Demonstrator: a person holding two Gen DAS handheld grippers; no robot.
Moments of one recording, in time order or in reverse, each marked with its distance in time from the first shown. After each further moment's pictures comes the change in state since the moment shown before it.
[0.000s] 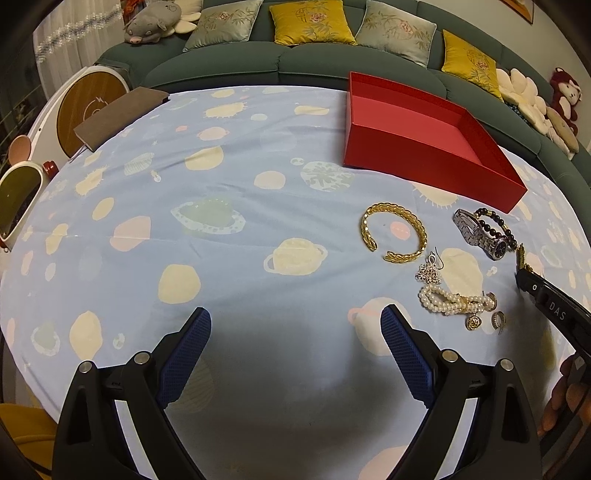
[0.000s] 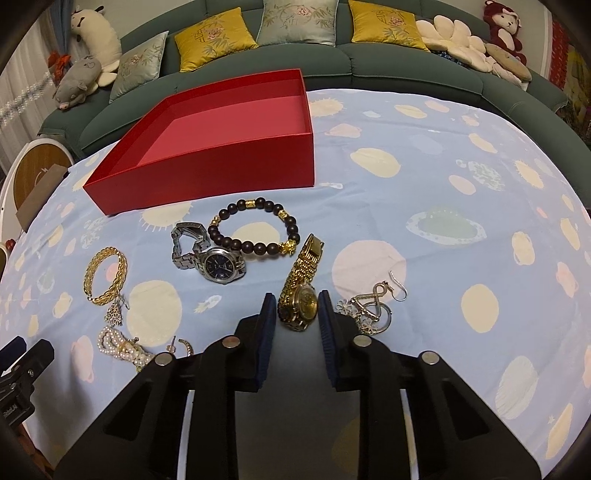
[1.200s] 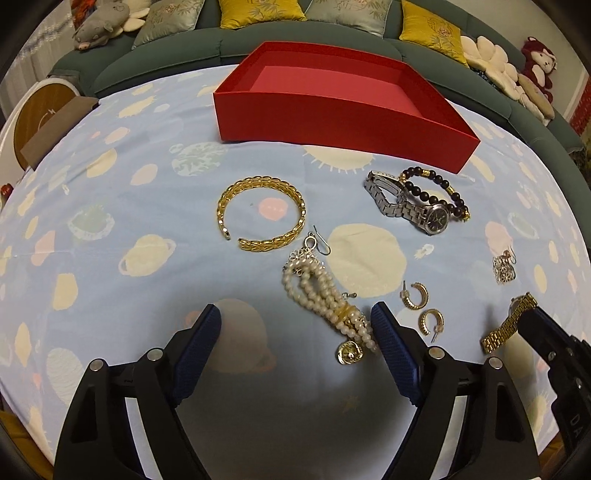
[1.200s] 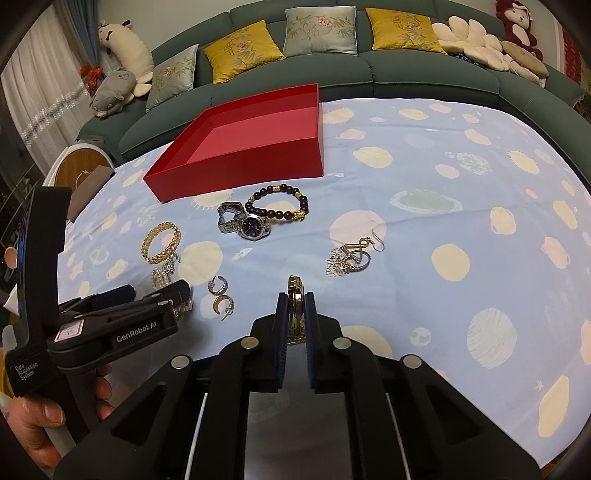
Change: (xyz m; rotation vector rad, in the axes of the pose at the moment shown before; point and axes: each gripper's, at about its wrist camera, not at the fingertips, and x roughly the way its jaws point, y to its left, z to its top) left arm 0.027 -0.091 -0.004 0.111 0.076 -0.082; right arm -0.057 -0.022 -0.030 -0.024 -0.020 0.154
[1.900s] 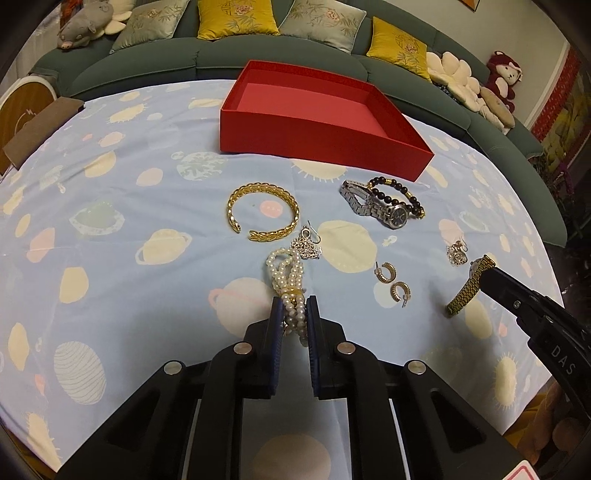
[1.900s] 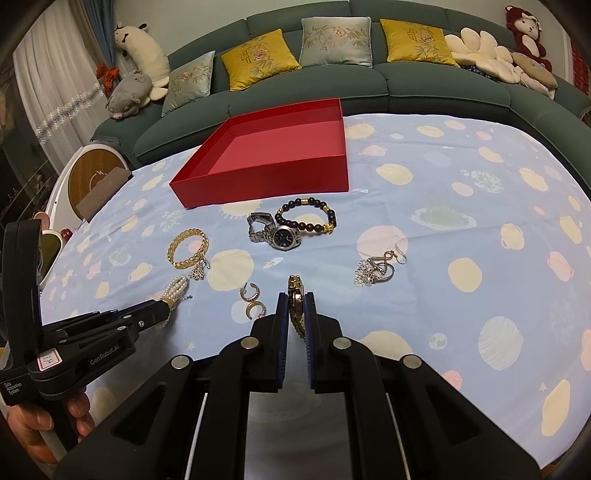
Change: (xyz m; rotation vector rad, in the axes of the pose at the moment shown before) left arm -0.039 0.027 -0.013 0.011 -0.060 -0.186; right arm -0.015 0.019 0.003 -0.031 -0.044 0.041
